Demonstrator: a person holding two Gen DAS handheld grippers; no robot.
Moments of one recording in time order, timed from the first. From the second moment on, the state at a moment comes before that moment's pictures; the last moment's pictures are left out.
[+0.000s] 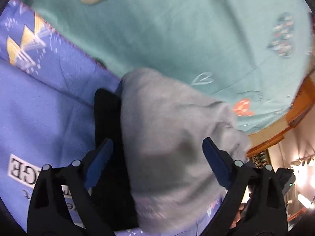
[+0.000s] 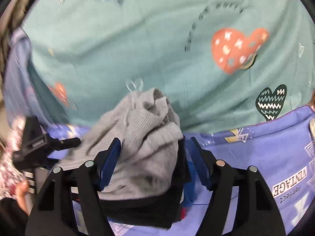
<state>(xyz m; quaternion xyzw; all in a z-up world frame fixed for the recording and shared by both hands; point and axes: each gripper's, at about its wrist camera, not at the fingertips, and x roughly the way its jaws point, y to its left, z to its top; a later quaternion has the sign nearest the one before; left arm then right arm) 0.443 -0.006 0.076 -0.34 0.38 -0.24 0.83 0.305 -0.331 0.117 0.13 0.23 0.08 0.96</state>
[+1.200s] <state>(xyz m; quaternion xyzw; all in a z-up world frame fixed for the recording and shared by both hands) 0.014 -0.002 -0.009 -0.01 0.29 -0.04 0.95 -0.058 -0.328 -0.035 0.08 0.25 0.01 0.96</state>
